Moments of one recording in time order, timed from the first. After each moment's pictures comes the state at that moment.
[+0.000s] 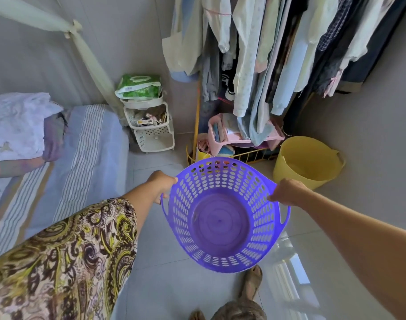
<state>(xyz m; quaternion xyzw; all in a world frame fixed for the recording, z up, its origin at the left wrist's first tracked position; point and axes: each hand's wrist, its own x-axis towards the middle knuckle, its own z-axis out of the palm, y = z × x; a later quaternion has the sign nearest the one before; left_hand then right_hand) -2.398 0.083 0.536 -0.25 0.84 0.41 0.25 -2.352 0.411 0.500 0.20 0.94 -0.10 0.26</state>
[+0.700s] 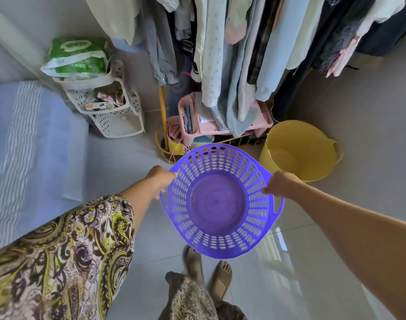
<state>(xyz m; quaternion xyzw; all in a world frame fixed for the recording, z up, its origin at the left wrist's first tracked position) -2.600 0.290 0.428 -0.28 0.83 0.36 0.32 -2.550 0.606 0.389 0.16 0.92 -0.06 0.36</state>
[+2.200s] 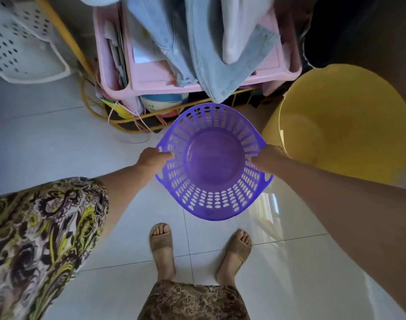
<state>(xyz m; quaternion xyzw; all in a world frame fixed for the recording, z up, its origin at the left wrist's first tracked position) -2.793 0.474 0.008 -0.34 0.80 0.37 0.34 -2.774 0.744 0.044 0.19 0.86 -0.10 0.47</state>
